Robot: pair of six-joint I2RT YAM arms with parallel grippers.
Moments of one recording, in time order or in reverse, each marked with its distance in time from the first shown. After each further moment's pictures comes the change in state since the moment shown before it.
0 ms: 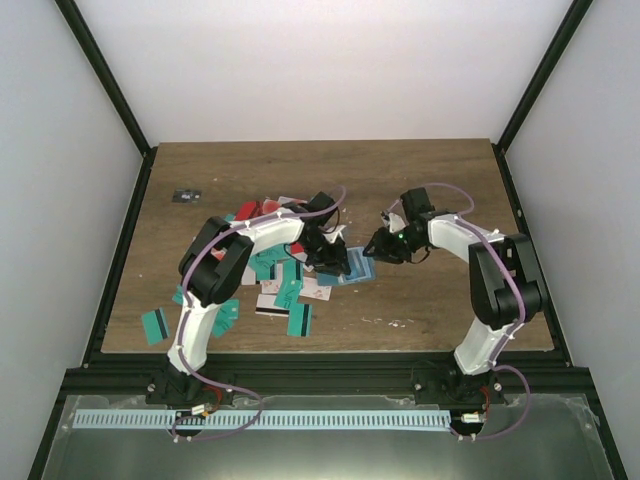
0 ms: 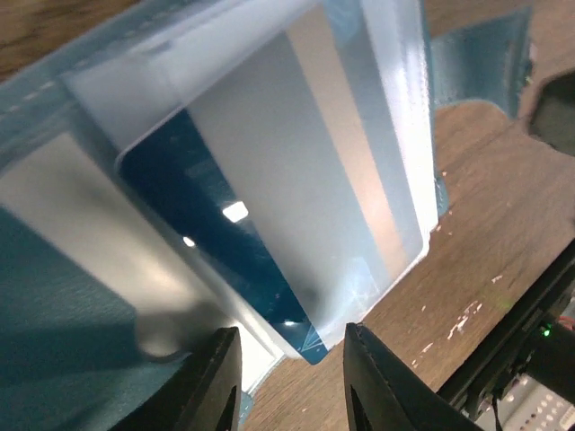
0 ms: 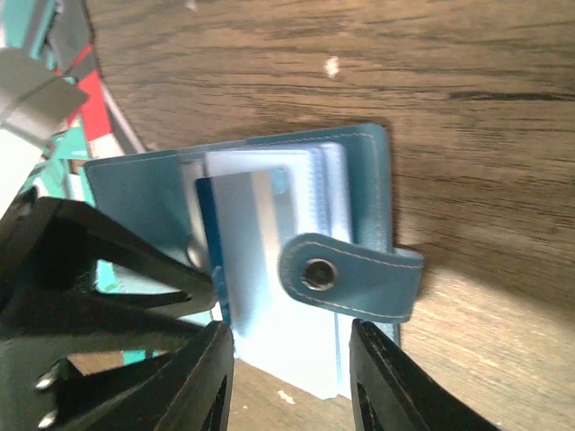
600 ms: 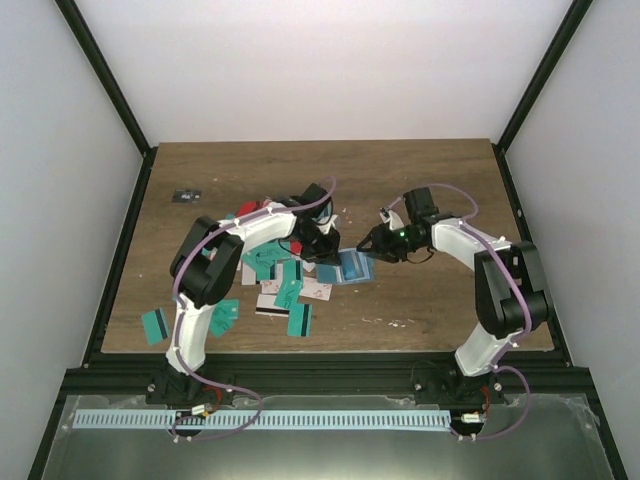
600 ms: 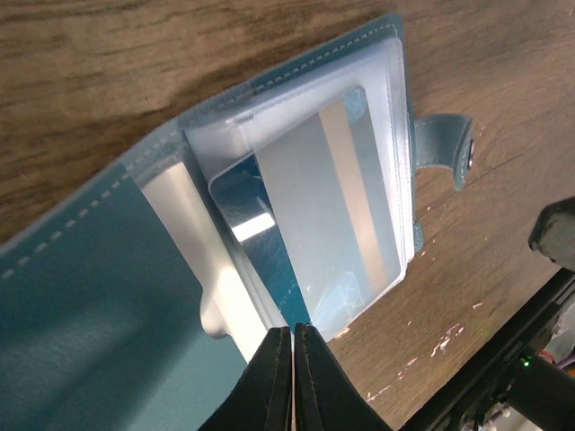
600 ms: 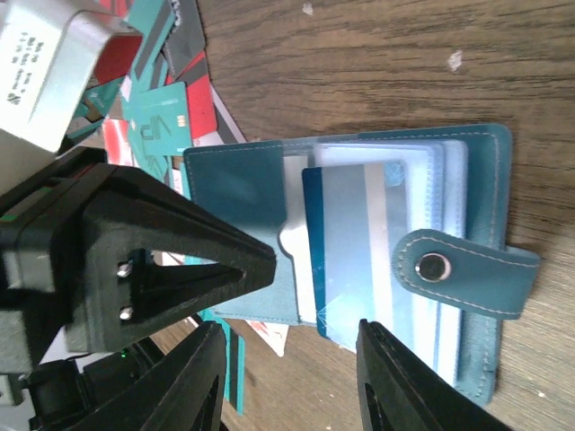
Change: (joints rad) left arm 0.034 -0.055 0.002 -0.023 -0.060 -0.051; right arm 0.000 -0.071 -0.037 0.074 -0.147 0.096
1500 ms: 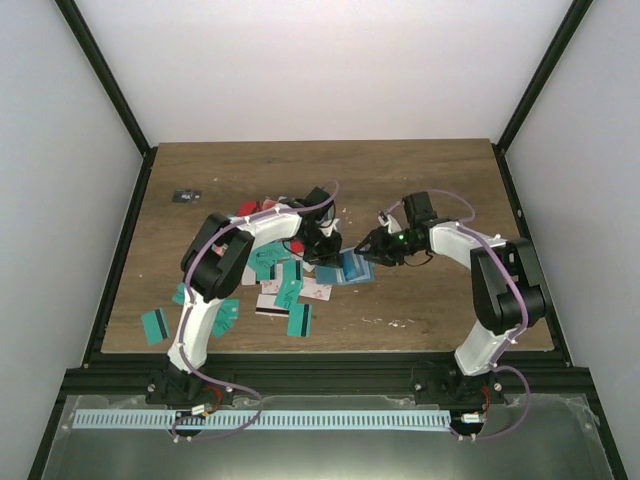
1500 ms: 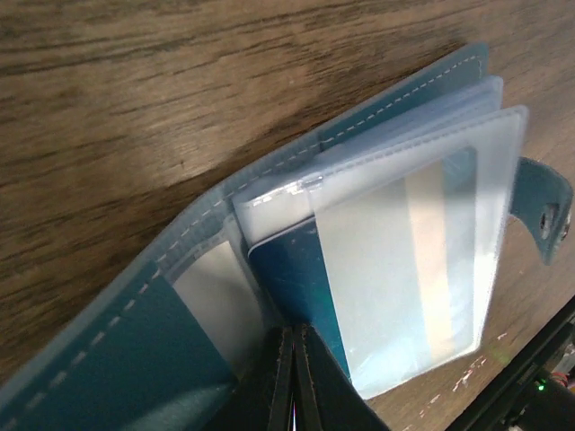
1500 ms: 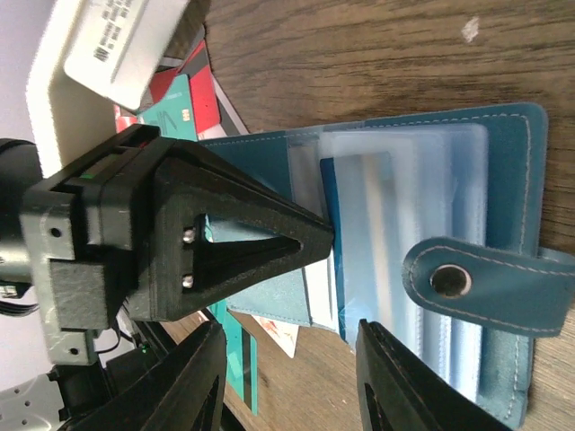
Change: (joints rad) left arm 0.007 0.088 0.035 0.031 0.005 -0.016; right arm 0.000 0.019 -0.043 0.082 -0.065 0.059
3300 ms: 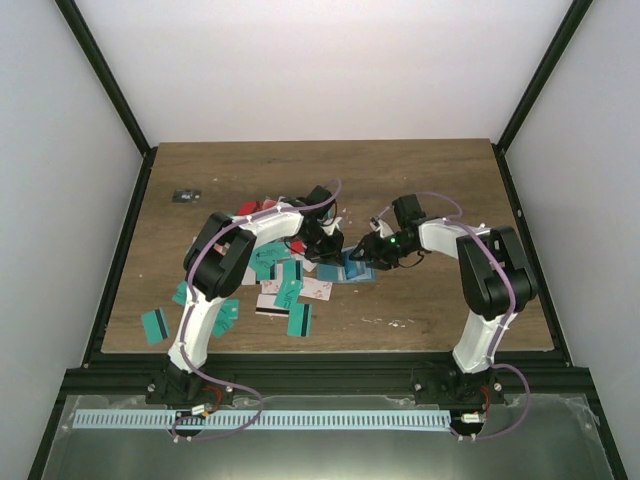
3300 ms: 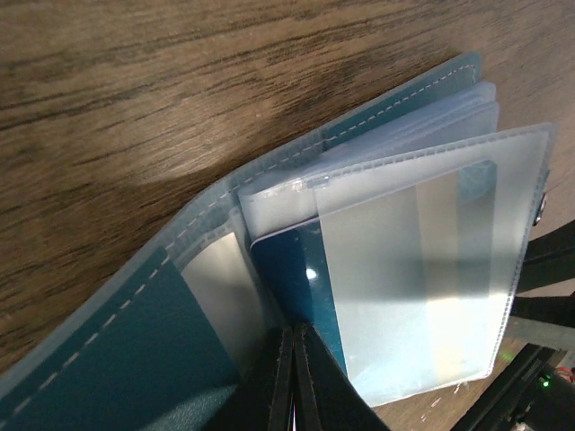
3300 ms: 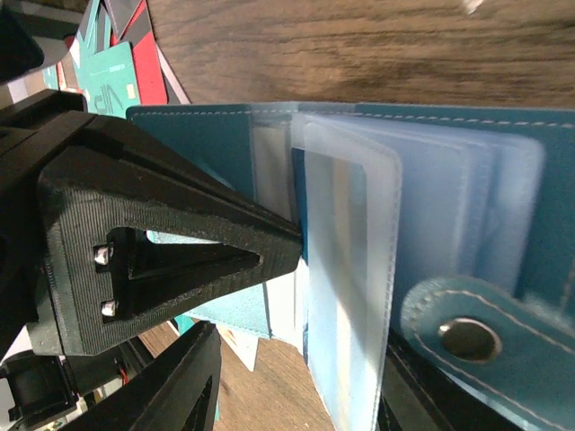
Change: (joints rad) left arm 0.000 0.030 0.040 -0.008 0.013 0.040; right arm 0.032 0.119 0.046 -0.023 0.030 -0.075
